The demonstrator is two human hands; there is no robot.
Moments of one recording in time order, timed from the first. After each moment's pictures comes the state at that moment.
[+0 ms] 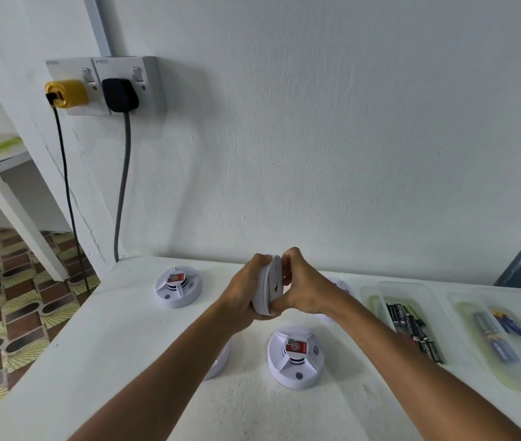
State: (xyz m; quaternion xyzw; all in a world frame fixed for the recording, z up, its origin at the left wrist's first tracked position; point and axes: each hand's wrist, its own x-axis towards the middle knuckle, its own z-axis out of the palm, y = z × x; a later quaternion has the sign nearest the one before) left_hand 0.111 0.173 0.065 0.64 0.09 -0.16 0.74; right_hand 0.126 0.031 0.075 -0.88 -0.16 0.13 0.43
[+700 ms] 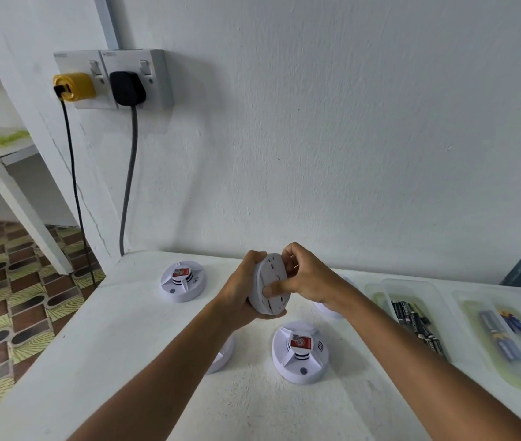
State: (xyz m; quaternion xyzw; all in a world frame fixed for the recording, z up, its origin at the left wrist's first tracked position) left_hand 0.111 0.185 0.059 0.57 0.12 -0.22 0.79; right_hand 0.130 0.036 0.078 -0.83 -0.13 0.14 0.52
